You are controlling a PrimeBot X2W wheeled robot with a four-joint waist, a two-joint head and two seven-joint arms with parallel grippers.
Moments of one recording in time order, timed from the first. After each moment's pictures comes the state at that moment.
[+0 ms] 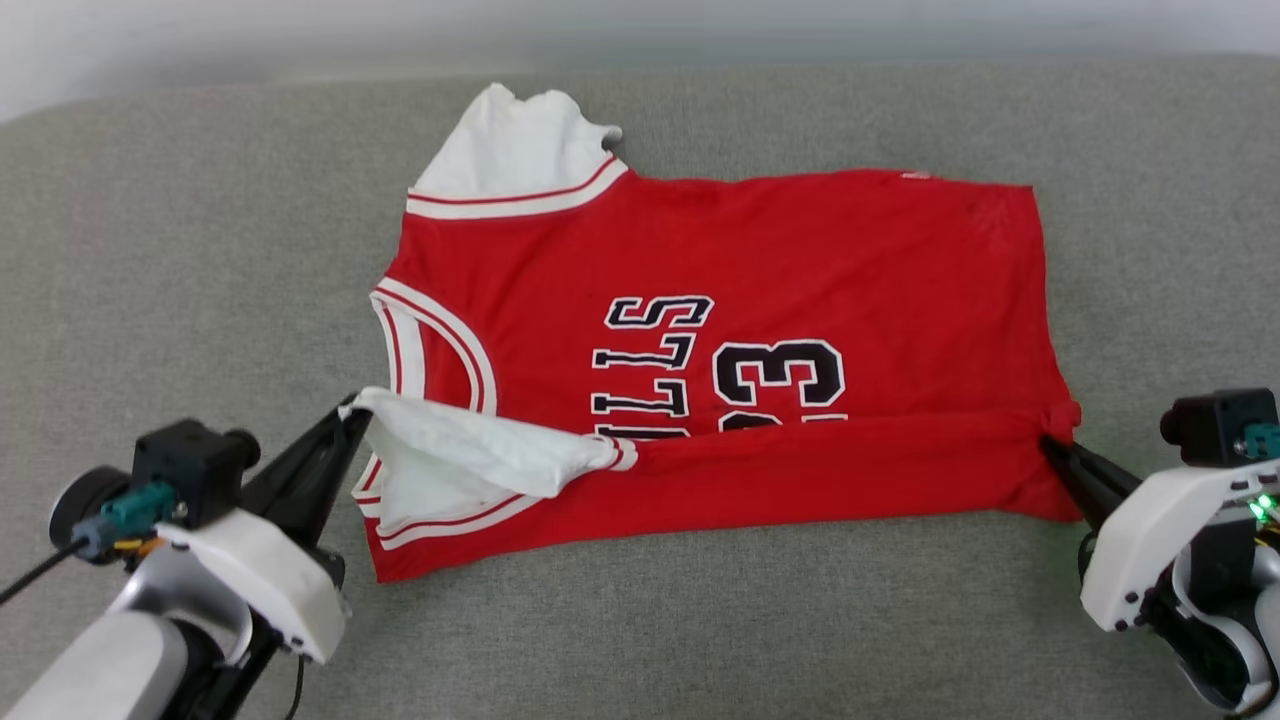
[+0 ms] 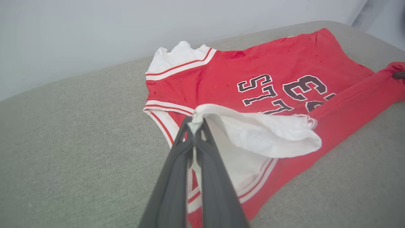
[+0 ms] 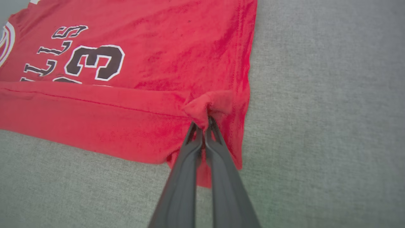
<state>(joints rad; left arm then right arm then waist) -0.20 0.70 -0.42 -0.11 -0.66 -0.01 0.00 -0.21 -0.43 0.18 0.15 0.54 0.13 0.34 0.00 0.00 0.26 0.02</state>
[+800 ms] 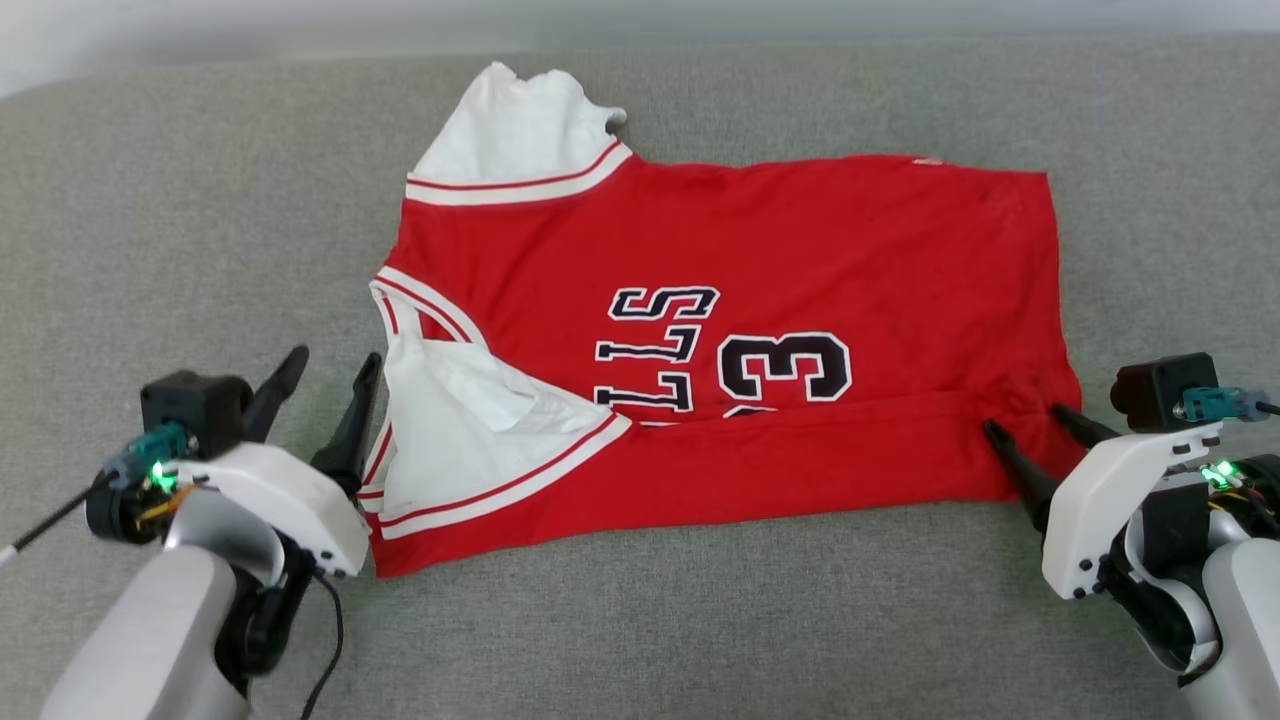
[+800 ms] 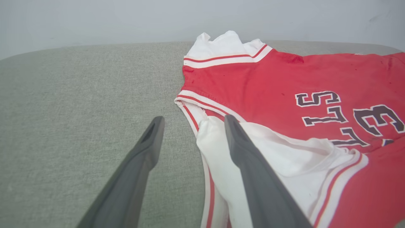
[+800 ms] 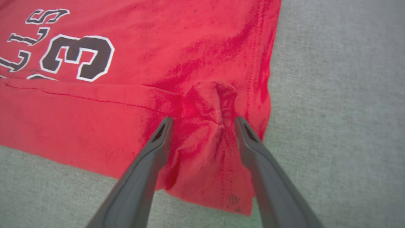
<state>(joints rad) -0.39 0.52 -0.41 0.30 -0.68 0.01 -0.12 -0.31 -0.34 0.18 0.23 0.40 0.13 0.39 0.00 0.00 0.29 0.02</state>
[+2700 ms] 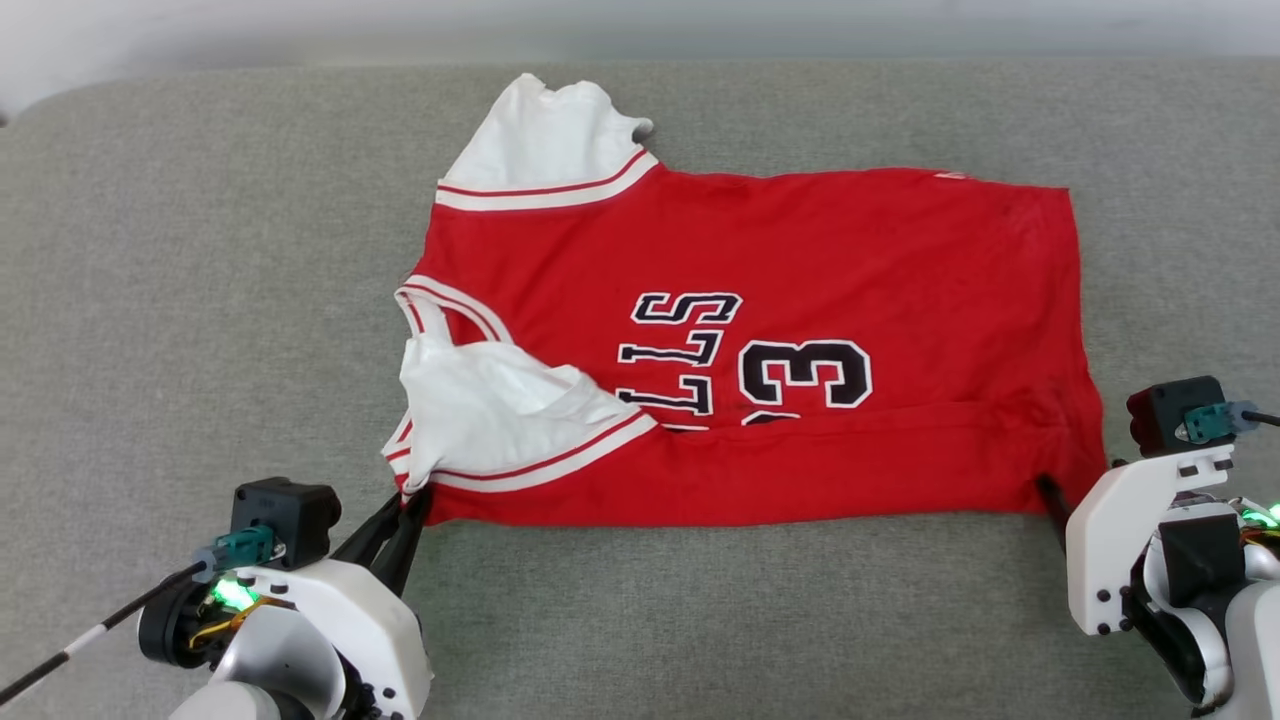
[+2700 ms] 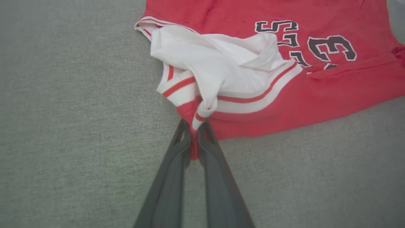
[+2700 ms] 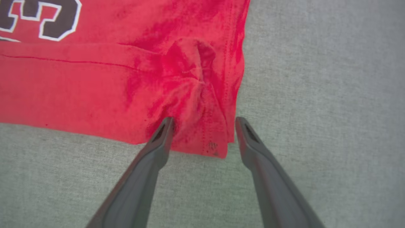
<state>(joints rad) -0.13 0.60 -0.49 -0.15 -0.70 0.23 0.17 -0.18 -0.22 -0.01 0.01 0.12 0.13 0.71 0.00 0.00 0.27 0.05</state>
